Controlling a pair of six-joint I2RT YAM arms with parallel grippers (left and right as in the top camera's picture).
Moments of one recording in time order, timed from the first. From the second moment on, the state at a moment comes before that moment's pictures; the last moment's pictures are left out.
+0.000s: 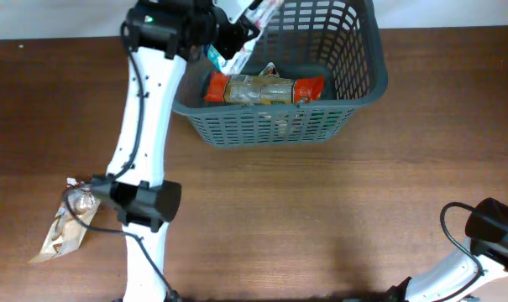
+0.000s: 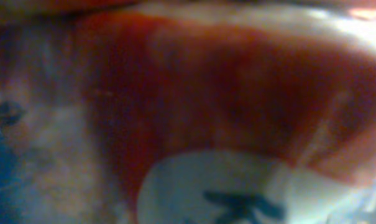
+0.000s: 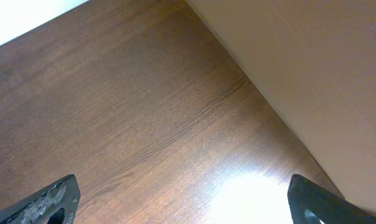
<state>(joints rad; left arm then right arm) -0.28 2.29 2.72 -1.21 0.42 0.49 -0.57 1.99 2.76 -1.69 0.17 0.00</state>
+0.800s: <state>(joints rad) -0.28 2.39 2.72 -1.30 0.41 0.49 -0.57 1.99 2.76 -1.69 0.17 0.00</state>
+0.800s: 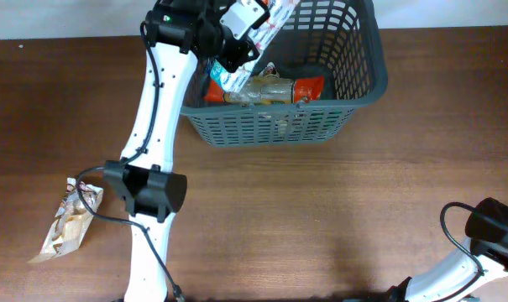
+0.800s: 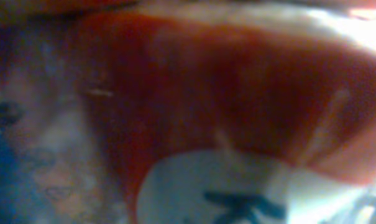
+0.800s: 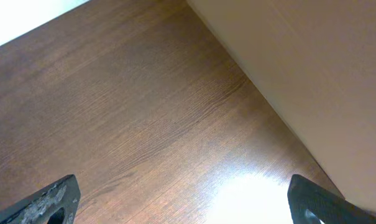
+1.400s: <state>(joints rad) -0.28 2.47 2.71 -1.33 0.42 0.50 -0.57 1.99 2.76 -1.69 0.17 0.00</state>
